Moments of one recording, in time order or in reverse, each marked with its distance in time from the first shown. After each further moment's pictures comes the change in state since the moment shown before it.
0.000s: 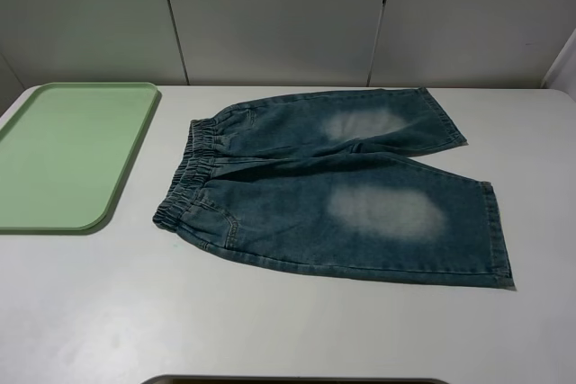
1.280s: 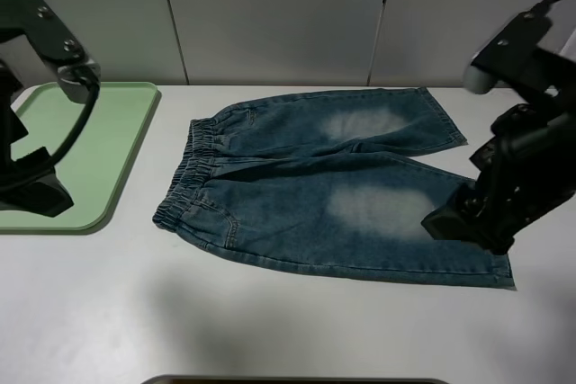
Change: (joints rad) left arm -0.427 1.082 -0.451 0.059 -0.011 0.257; right arm 0.480 1.027 -0.205 0.149 -0.244 -0.452
